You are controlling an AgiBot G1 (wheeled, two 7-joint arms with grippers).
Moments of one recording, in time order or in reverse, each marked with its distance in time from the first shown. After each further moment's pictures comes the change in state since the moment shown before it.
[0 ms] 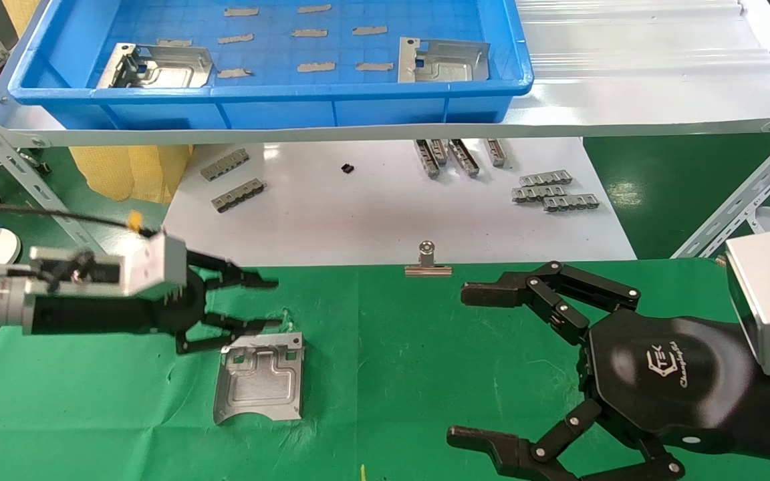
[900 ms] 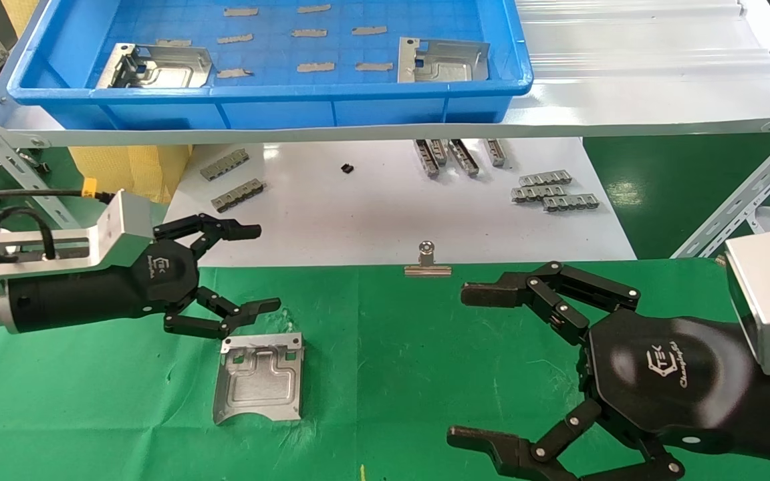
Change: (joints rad) left arm 0.142 -0.088 -0.121 -0.224 -0.155 0.007 -0.209; right arm 0.000 0.000 0.000 -0.001 0.000 0.000 0.000
